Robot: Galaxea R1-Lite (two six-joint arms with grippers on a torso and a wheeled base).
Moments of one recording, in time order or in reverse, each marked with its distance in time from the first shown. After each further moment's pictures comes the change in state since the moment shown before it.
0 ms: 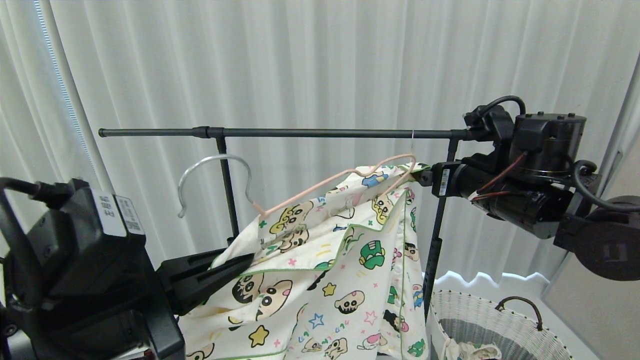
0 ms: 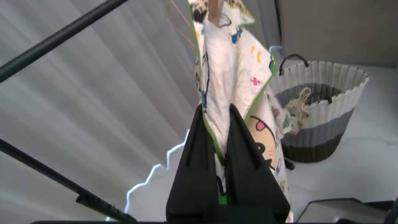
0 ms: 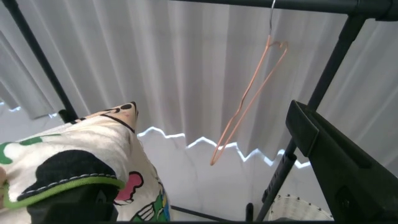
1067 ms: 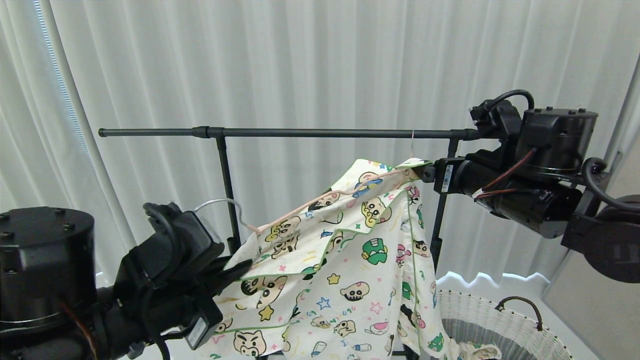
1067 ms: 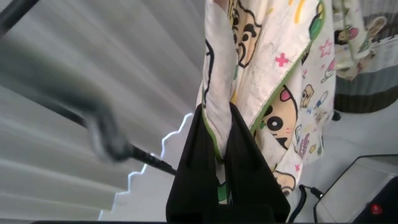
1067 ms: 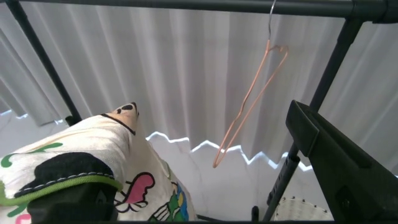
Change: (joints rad) left arm 0.143 0.170 0.020 0.004 0.057 0.116; right arm 0.024 -0.026 0.002 -0.003 -0.008 0.013
